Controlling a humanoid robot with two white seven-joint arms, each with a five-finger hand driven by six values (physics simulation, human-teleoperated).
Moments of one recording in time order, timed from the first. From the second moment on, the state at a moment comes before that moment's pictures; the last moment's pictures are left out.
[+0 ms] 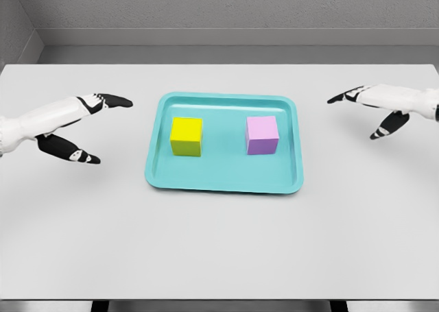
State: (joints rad) left arm -0.35 0.84 -0.32 -1.51 0.13 -0.61 -0.61; right arm -0.79 -0.80 0.70 -1.03 0.22 -0.61 0.61
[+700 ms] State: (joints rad) left arm -0.36 0.82 -0.31 -1.49 0.03 -0.61 -0.61; right arm -0.87 -0.74 0.82 -1.03 0.23 -0.61 0.61
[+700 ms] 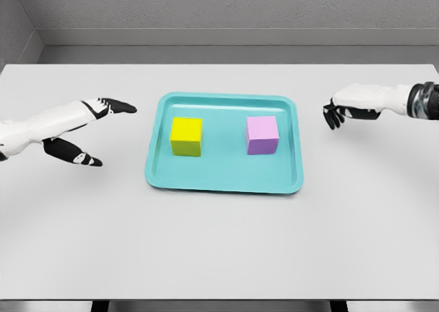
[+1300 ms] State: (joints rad) left arm -0.58 0.59 -0.31 -1.23 -0.51 -0.61 -0.61; right arm -0.96 -0.67 0.98 -1.02 0.27 -0.61 0.61
